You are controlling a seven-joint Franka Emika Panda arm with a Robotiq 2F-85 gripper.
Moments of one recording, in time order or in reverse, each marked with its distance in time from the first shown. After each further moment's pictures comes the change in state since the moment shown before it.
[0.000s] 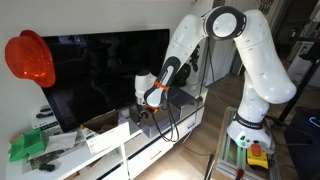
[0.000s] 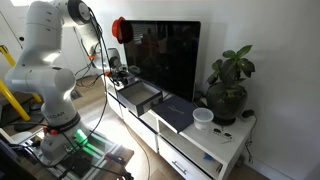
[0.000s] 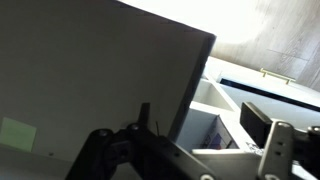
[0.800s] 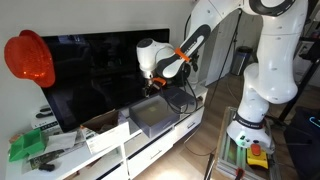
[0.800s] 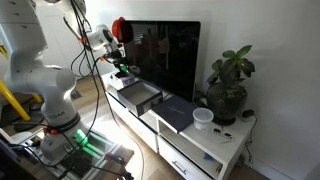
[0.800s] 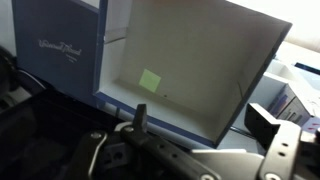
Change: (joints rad) arm 0.035 -0.439 -0.084 -0.112 -0.497 -0.428 0.339
